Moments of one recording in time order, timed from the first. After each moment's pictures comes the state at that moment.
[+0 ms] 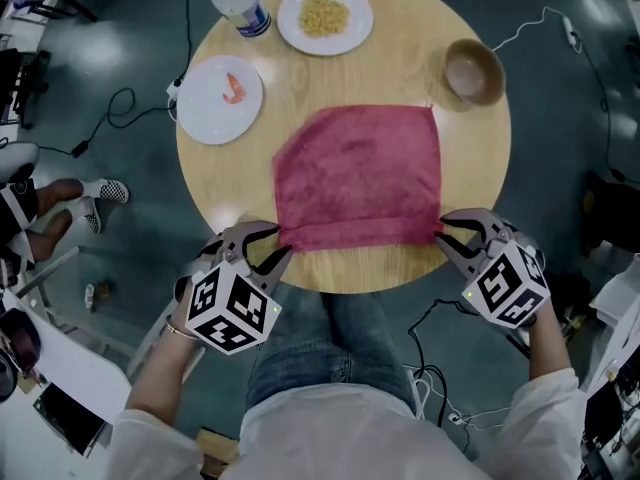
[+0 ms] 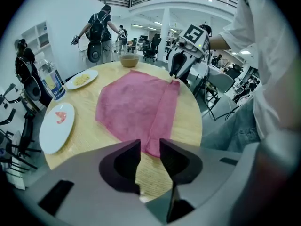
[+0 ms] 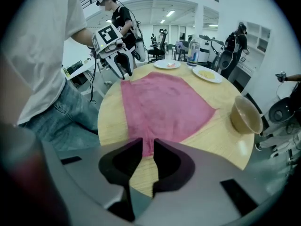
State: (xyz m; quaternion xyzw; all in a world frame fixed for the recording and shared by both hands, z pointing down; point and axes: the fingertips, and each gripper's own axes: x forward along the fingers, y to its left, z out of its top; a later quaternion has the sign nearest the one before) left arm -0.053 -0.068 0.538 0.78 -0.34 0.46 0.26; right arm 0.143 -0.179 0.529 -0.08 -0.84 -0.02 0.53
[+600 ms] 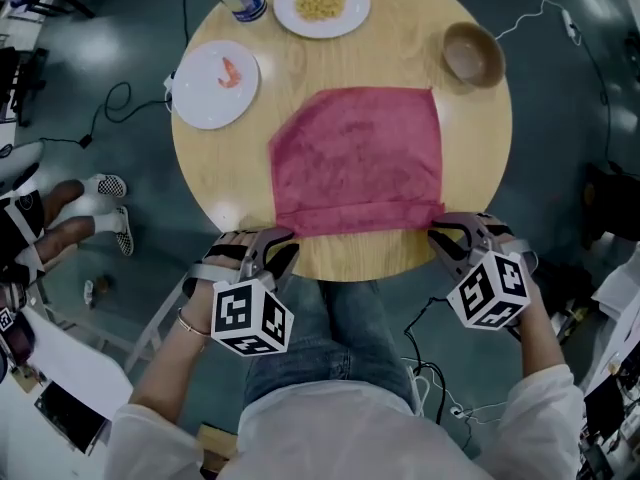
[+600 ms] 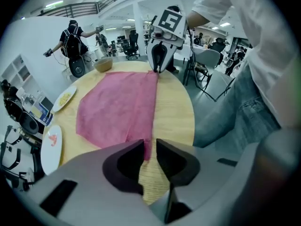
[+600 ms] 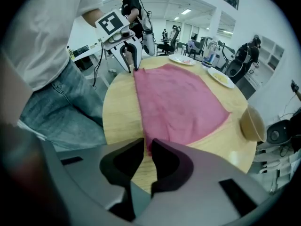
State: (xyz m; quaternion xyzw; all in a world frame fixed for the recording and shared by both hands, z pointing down) left arm -0.020 -0.043 0.554 0.79 -0.28 0.53 0.13; right arm 0.156 -0.145 0.551 -0.10 -0.82 -0.09 0.55
